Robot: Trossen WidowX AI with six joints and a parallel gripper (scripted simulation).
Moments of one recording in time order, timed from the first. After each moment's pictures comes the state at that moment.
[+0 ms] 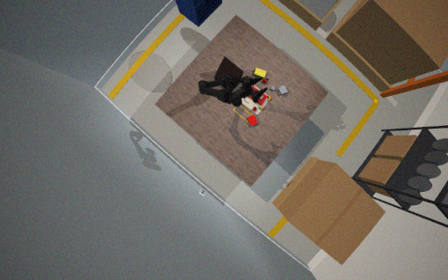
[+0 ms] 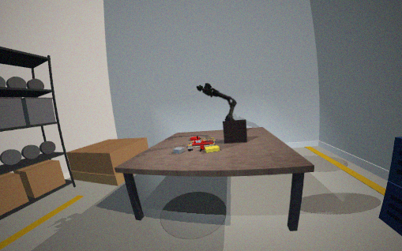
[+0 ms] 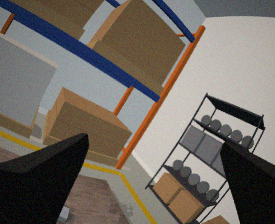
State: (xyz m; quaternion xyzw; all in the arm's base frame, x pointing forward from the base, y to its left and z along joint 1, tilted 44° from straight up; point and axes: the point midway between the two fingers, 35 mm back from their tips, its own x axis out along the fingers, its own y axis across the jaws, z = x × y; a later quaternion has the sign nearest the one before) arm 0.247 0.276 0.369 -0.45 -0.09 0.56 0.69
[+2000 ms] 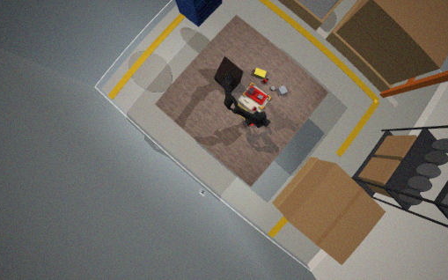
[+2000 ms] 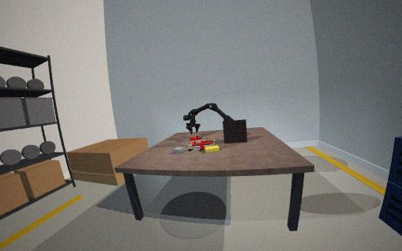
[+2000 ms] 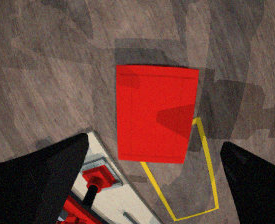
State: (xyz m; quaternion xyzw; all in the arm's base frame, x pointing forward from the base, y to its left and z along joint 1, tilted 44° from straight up) arm 0.435 -0.053 0.087 -0.14 0.56 -0.36 0.73
